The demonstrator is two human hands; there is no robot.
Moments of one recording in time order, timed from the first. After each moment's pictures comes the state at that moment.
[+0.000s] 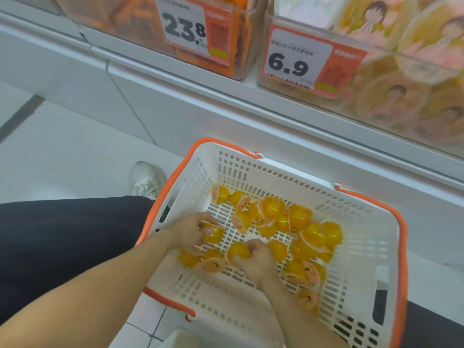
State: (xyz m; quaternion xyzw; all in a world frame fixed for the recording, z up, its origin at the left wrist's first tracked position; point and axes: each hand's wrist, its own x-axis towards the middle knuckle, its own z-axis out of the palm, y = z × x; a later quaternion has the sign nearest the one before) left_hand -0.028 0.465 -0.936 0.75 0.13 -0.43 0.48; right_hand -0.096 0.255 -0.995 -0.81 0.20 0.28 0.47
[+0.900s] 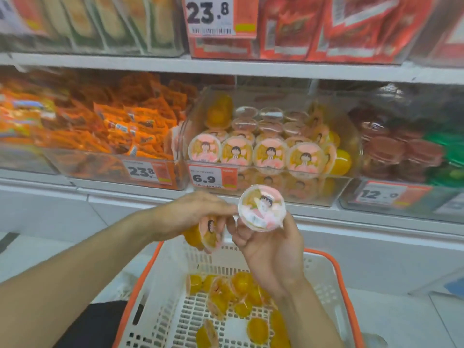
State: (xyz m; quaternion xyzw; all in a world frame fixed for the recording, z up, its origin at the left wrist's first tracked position) left_hand 0.044 0.366 -0.629 0.76 -0.19 -0.35 0.52; right_hand -0.030 0.206 -0.695 -0.25 0.02 0.05 0.97
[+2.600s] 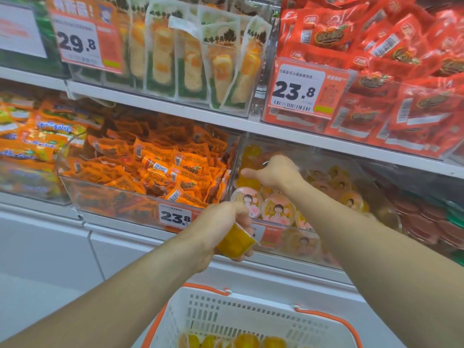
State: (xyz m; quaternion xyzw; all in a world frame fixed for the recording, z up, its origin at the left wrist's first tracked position) left_hand 0.091 0.405 -0.594 0.67 0.01 -0.27 0.70; right_hand 0.182 0.240 -0.558 -0.97 0.11 -0.05 0.22
